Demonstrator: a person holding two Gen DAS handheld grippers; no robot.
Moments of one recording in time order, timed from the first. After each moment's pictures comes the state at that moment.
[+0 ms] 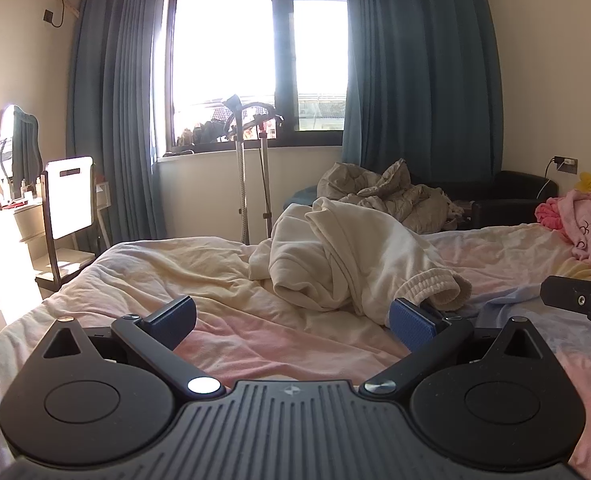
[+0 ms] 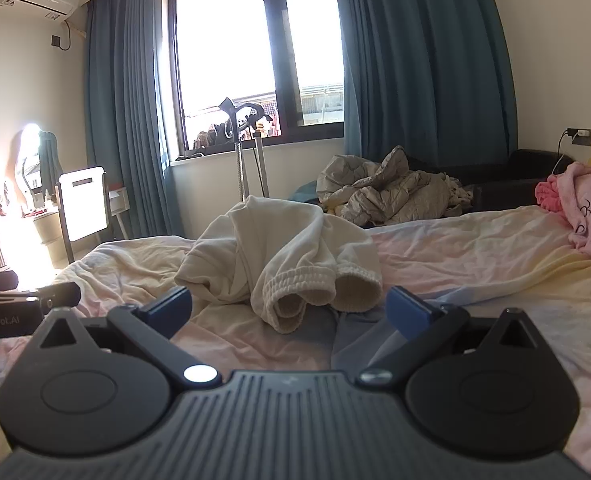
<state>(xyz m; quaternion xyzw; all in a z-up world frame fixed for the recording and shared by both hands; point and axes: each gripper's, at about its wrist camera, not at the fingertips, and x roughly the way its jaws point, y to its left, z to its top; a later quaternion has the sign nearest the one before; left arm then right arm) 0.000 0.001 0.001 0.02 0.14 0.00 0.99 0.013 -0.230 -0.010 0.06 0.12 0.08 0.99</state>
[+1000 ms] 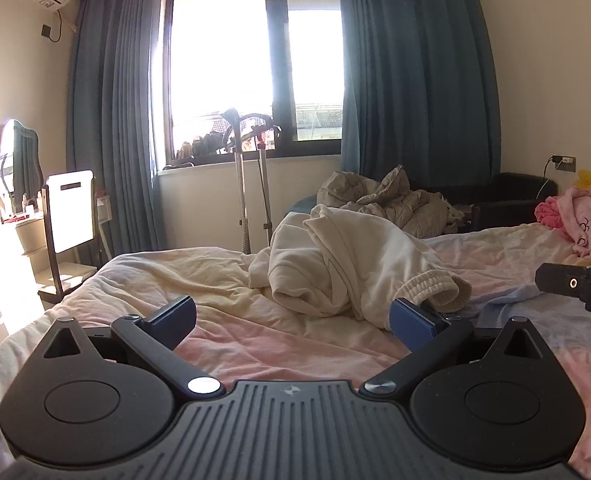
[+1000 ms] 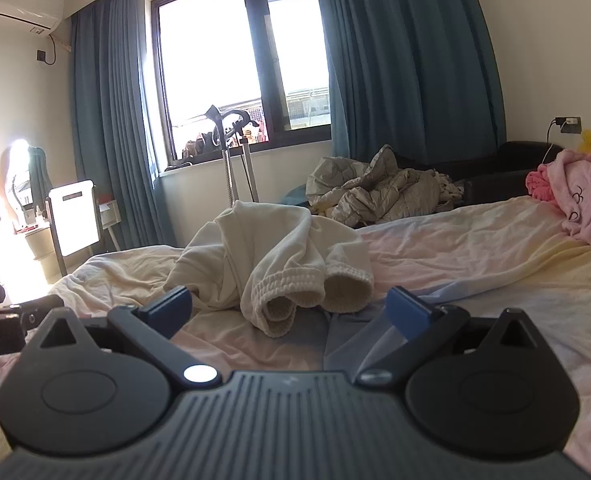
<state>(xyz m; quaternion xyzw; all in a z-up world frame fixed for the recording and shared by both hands) -0.008 -0.009 -0.010 0.07 0.11 0.01 0.99 0.016 -0.238 -0.019 0.09 0.10 0.08 0.99</state>
